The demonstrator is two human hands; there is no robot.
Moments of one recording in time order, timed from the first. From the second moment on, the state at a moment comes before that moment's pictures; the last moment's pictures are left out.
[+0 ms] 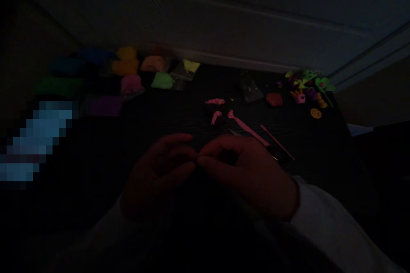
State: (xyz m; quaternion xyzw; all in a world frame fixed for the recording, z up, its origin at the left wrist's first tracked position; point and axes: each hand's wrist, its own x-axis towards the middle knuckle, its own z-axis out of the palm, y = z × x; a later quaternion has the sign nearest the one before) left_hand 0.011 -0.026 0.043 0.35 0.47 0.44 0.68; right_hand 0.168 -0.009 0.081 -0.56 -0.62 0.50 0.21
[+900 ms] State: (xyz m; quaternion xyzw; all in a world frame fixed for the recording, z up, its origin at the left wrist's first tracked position) left_hand 0.013 -0.072 0.065 0.43 0.46 0.47 0.62; right_hand 0.166 -0.072 0.088 -0.57 -0.60 0.46 0.33
